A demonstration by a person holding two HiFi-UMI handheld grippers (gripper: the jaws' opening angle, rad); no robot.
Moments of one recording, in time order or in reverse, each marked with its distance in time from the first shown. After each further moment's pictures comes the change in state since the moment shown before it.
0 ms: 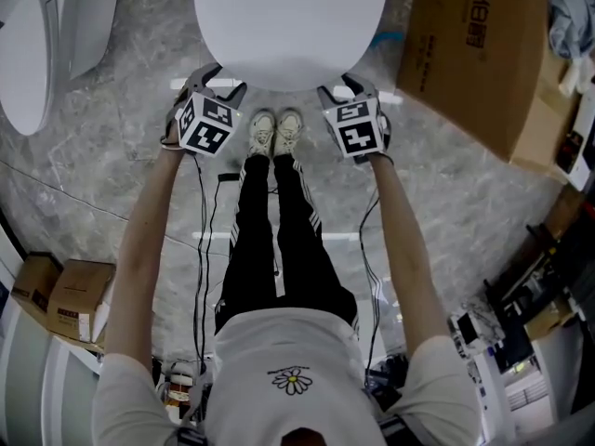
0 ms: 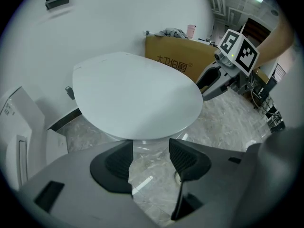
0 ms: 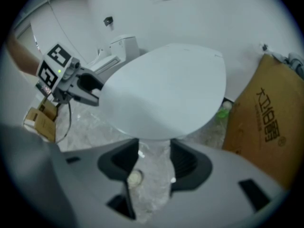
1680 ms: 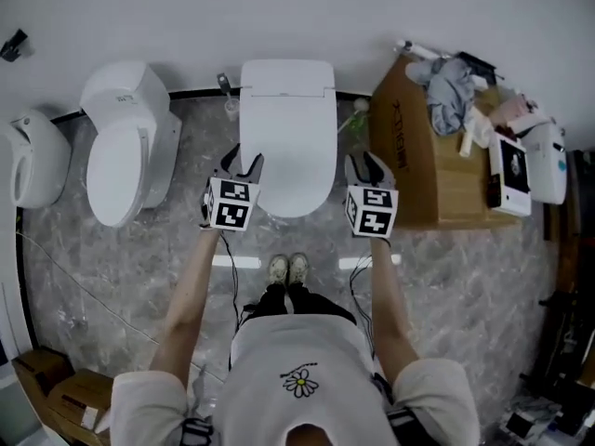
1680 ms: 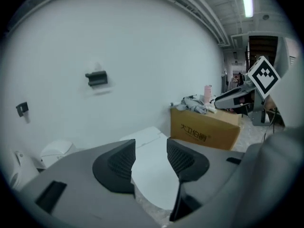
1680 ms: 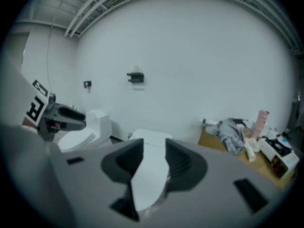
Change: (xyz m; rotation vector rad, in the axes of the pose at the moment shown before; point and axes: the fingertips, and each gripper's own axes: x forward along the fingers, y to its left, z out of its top) left arm -0.321 0.050 0.252 -0.080 -0.549 0.326; right arm -0.368 -0.043 0.203 0.208 -0.671 -0.390
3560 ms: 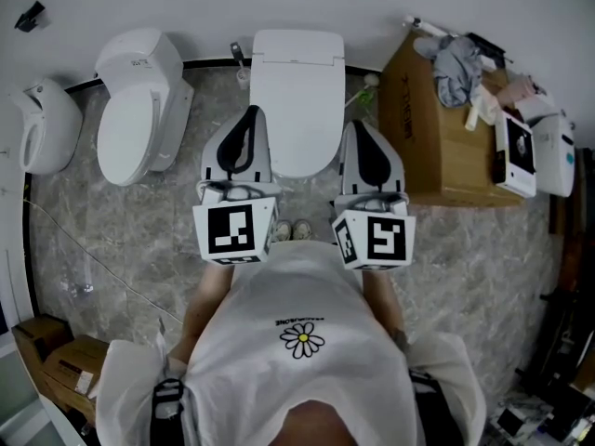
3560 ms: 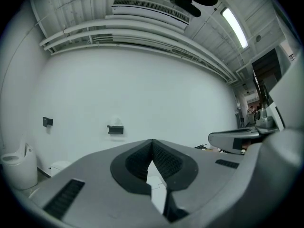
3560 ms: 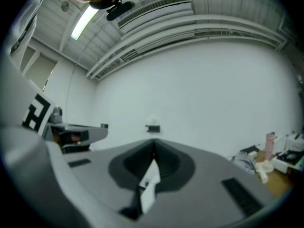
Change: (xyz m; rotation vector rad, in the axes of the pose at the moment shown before) left arm -0.216 -0.058 0.183 -0.132 -0.527 0.196; right arm -0.201 0.088 0.153 0.034 -0.536 0.140
